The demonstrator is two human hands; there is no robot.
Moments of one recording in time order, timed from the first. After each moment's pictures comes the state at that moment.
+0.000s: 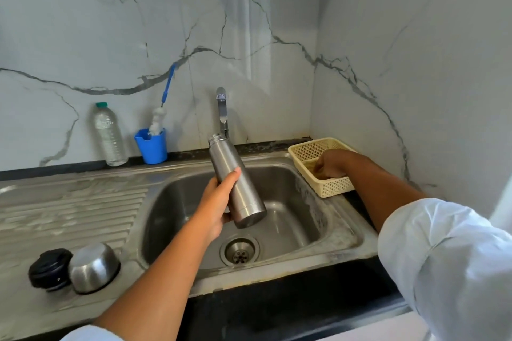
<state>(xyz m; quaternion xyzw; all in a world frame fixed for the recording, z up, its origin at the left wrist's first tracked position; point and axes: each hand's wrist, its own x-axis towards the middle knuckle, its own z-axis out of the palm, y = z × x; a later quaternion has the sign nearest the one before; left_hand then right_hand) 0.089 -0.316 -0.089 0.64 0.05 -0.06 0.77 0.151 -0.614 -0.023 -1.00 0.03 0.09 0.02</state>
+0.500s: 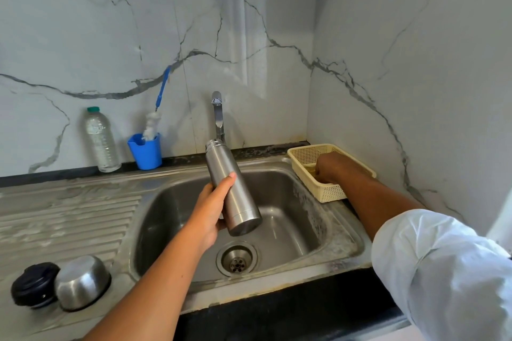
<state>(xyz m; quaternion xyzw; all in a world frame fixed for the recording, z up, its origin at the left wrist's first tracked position) 0.092 -0.314 -0.088 0.63 0.05 -0.06 0.77 0.168 -0.611 -0.040 -1.00 0.08 0.00 0.00</state>
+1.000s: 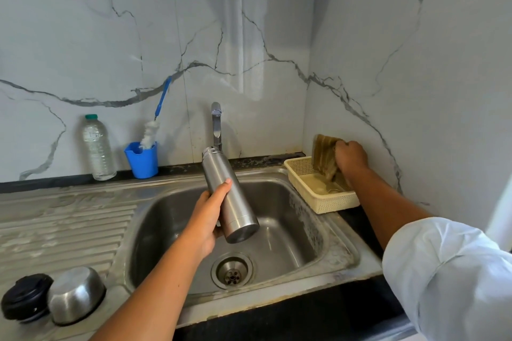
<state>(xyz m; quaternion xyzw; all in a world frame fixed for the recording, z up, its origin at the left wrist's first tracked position) 0.096 -0.312 -0.084 0.61 0.05 -0.06 0.79 0.158 -0.634 -0.007 -0.81 0.25 -0.24 0.47</state>
